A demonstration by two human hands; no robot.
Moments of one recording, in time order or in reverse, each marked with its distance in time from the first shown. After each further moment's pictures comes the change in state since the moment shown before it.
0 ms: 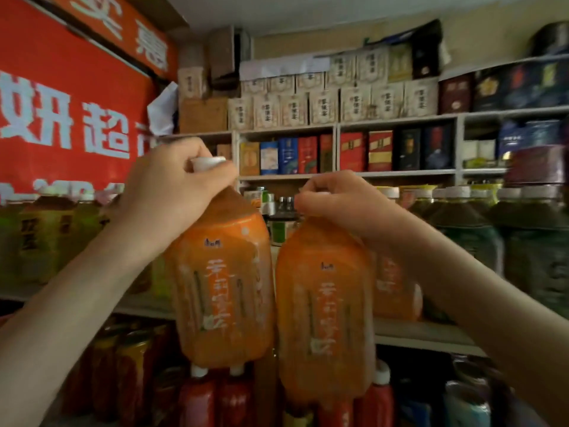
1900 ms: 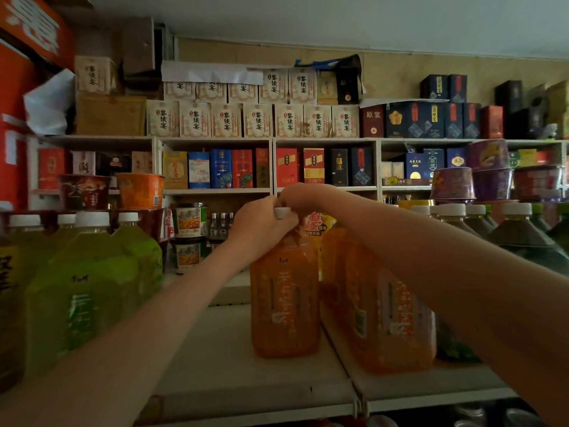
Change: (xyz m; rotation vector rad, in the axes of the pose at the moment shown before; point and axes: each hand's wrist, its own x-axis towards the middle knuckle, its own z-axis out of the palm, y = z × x) left_hand 0.072 -0.058 0.230 -0.160 -0.436 0.156; right_hand 0.207 0.115 -0.012 -1.007 -0.321 0.344
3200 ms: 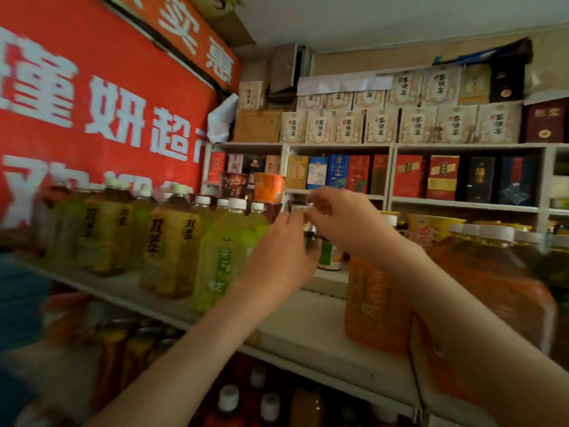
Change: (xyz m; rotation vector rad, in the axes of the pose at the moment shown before) left_hand -0.114 0.023 -0.071 0.290 0.298 -0.180; right_hand -0.129 -0.097 0.010 0.545 0.579 -0.414
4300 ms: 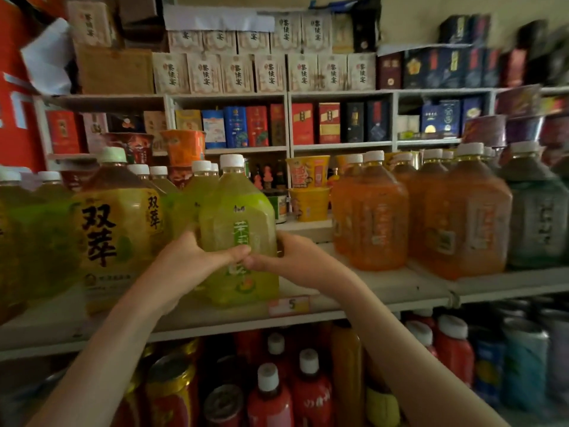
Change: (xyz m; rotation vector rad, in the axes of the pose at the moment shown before) left_hand -0.004 -0.194 -0.034 -0.566 -0.622 -0.396; right_hand -0.023 -0.039 0.162 0.381 -0.178 0.542
